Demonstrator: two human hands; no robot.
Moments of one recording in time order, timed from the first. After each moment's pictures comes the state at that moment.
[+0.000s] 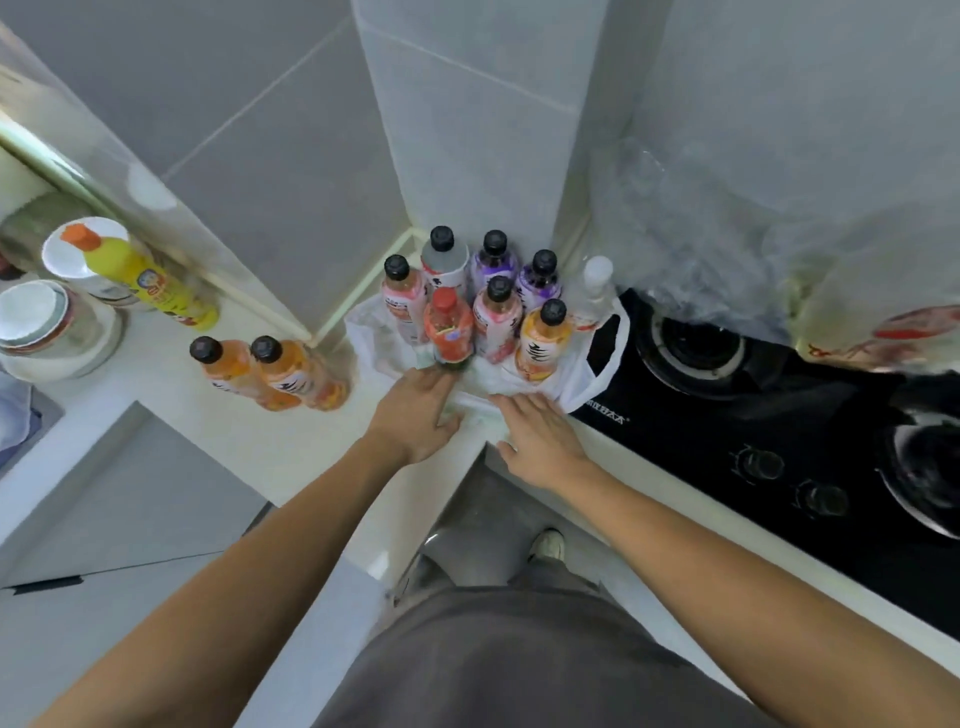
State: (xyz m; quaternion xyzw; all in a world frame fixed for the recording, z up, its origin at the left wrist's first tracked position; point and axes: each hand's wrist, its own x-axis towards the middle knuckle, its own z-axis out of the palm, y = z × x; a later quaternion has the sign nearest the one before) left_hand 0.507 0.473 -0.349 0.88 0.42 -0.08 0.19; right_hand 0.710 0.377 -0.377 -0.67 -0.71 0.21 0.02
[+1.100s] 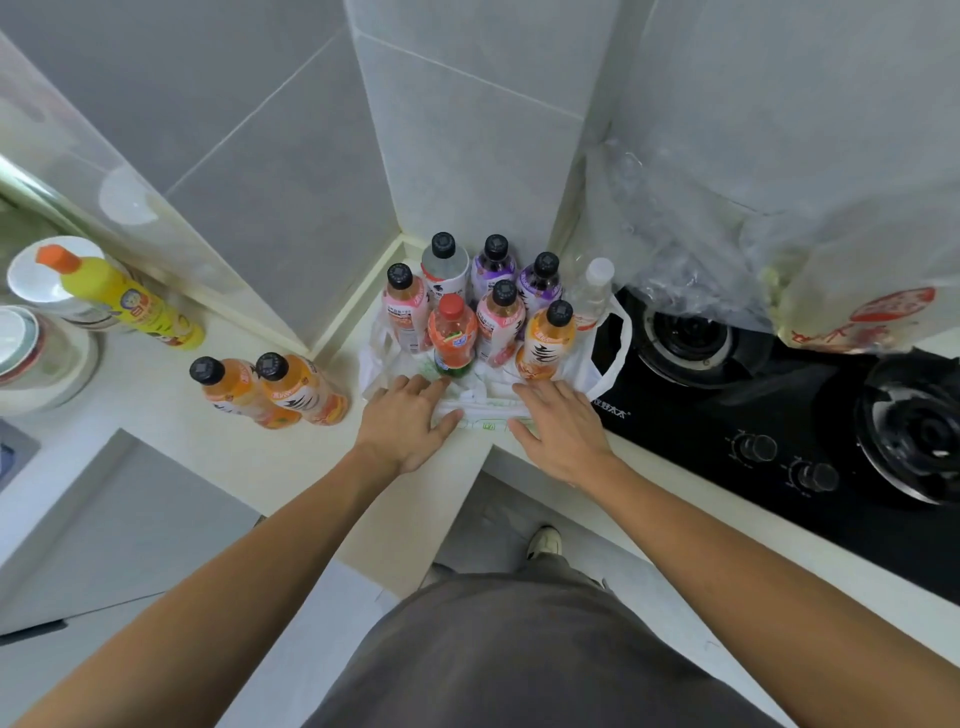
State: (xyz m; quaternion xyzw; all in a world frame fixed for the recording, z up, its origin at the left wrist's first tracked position) left_hand 0.484 0.480 -0.338 0.88 0.44 -0.10 0.14; right_hand 0.714 0.377 -0.361 -0.73 -0.67 0.14 0.03
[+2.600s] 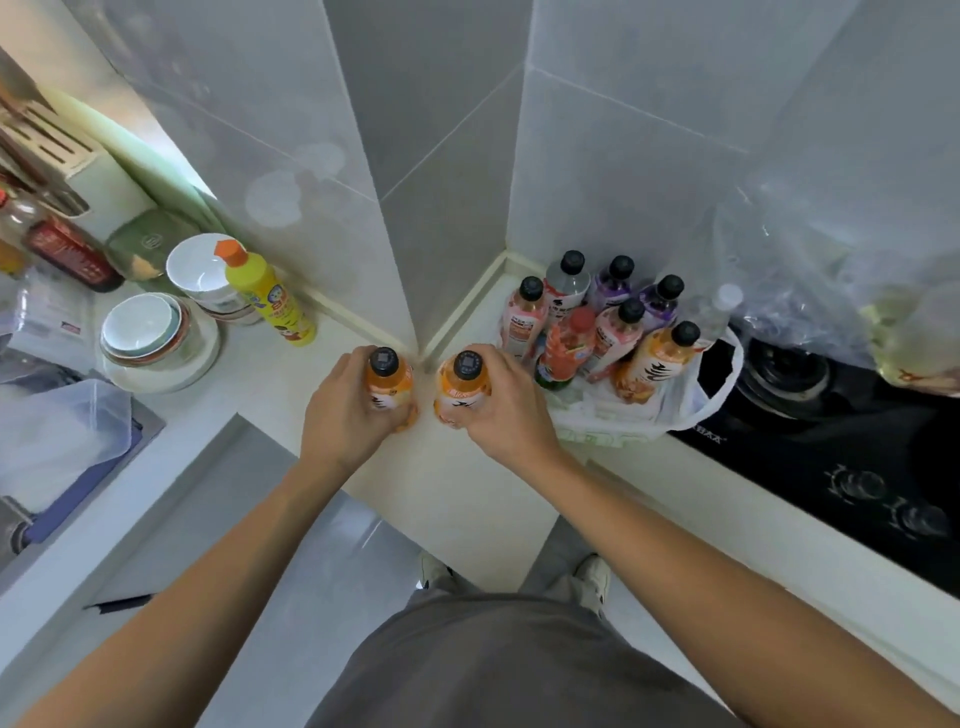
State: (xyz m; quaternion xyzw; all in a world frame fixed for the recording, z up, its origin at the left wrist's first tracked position) left_hand 0.299 0.523 -0.285 0.74 0.59 0.19 0.27; right_hand 0.506 0.467 -0.294 -0.68 -0.59 0.25 0.34
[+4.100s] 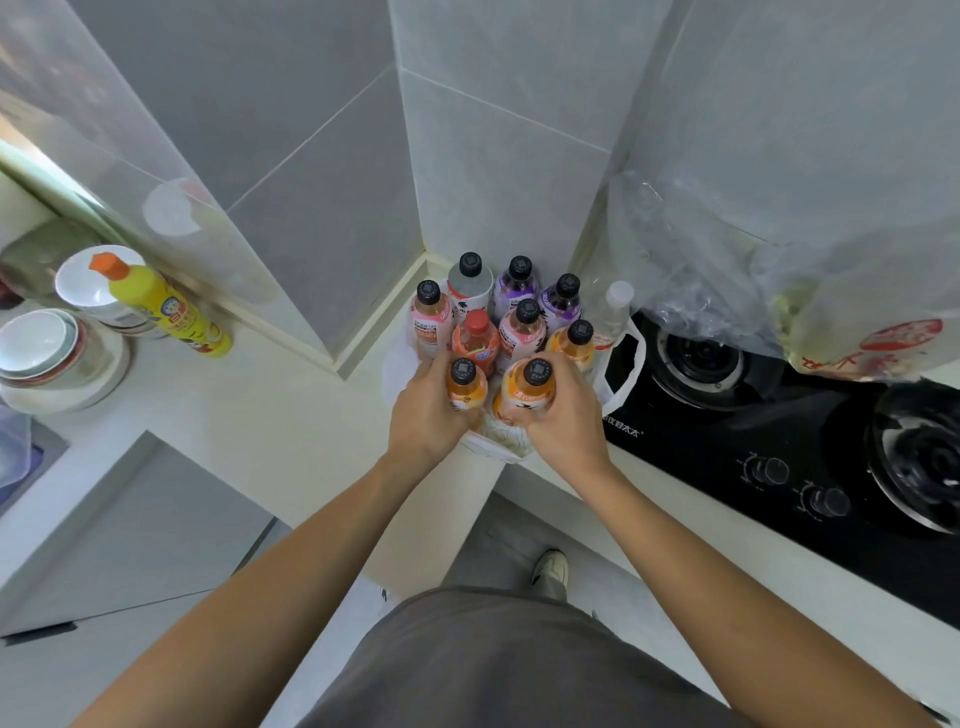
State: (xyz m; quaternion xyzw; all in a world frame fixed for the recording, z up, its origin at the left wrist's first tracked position) left_hand 0.500 0.478 -0.300 0.75 0.52 0.19 0.35; right_hand 0.674 0.400 -0.300 -0.75 -0.50 0.23 0.36
